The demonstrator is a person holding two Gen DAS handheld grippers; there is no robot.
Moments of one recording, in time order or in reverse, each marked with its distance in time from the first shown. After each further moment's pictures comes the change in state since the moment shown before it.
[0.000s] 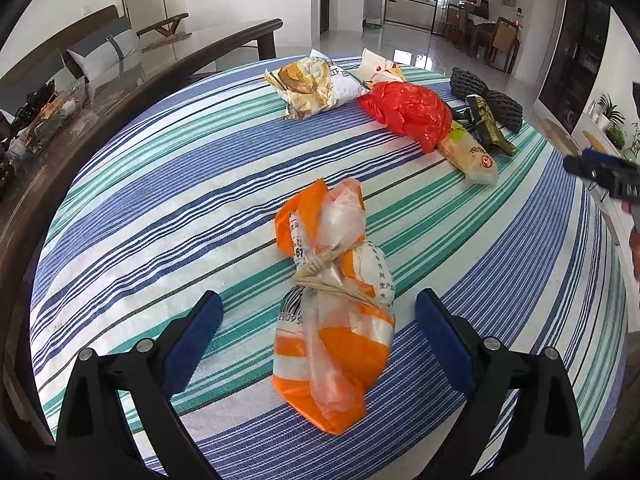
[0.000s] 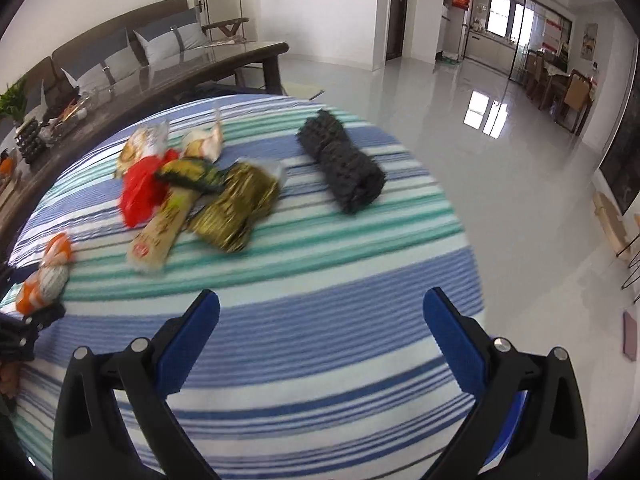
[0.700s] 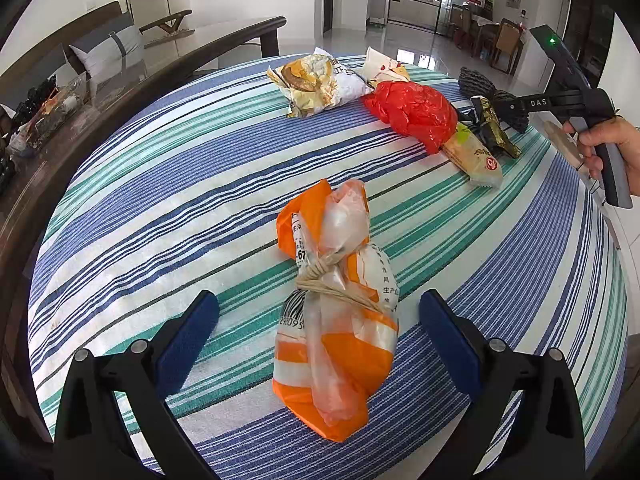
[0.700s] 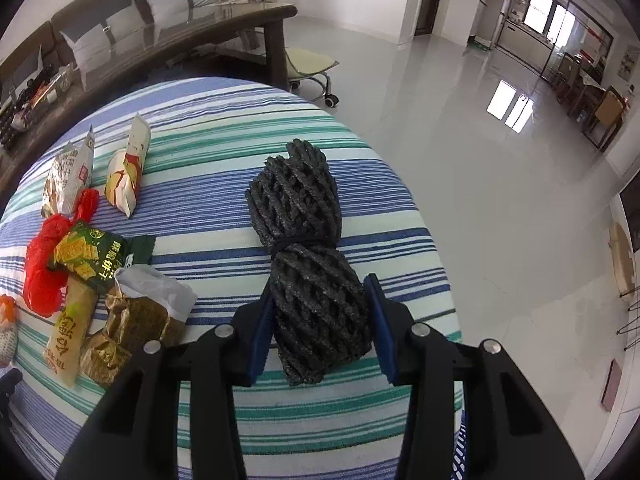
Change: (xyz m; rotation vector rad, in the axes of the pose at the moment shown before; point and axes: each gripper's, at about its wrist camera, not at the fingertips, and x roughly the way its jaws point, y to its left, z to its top) left arm 0.002 0.000 0.001 -0.005 0.003 0.003; right arm 0.089 -0.028 0.074 -0.024 0.119 0.046
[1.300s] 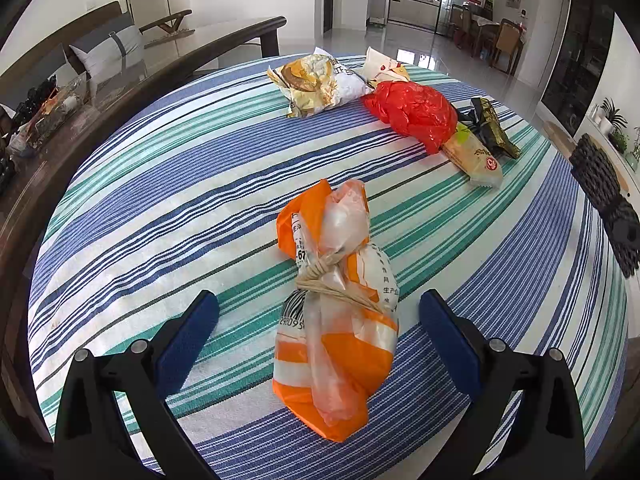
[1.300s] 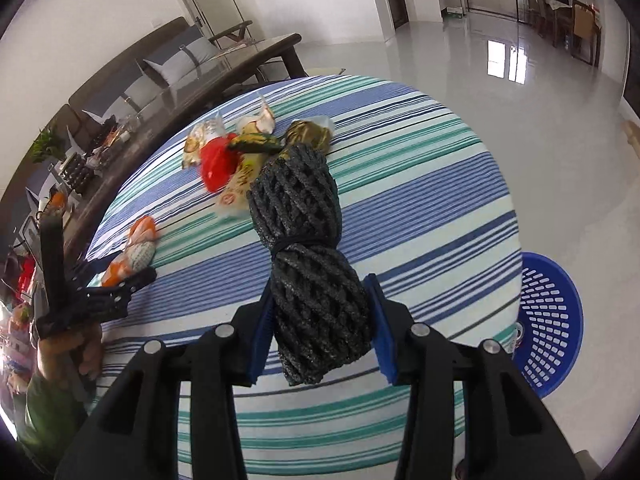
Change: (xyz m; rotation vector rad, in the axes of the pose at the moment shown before) left arm 0.000 0.000 0.000 0.000 0.000 0.000; right arm -0.137 0.077 -0.167 0.203 -0.092 0.190
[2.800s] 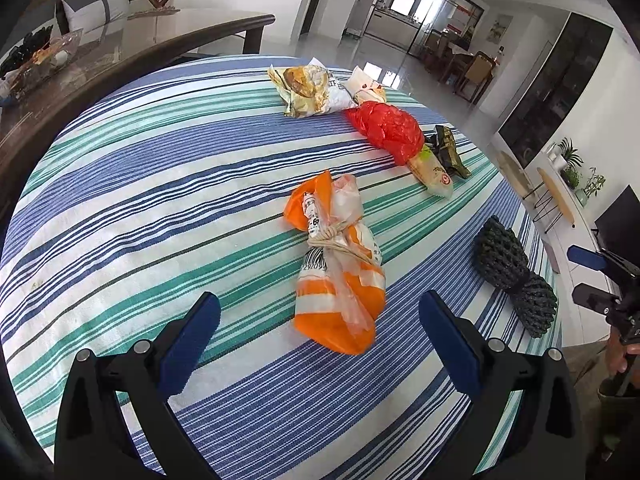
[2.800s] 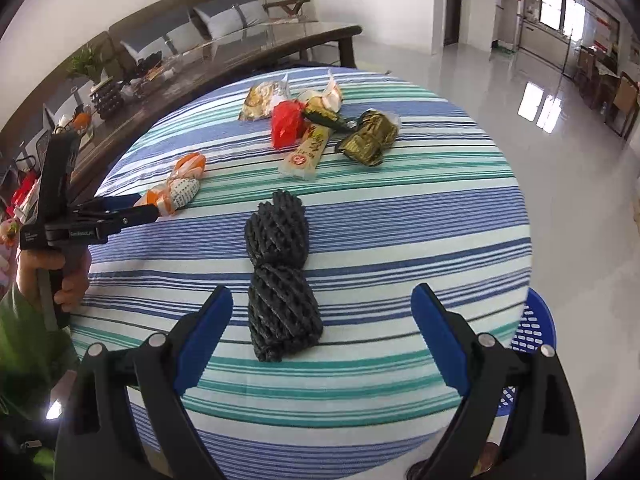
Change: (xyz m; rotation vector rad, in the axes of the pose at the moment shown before) left arm -0.028 0.034 -0.012 -0.101 0.002 -0.252; right arm -0.002 0.046 0.000 -0.255 0.129 0.018
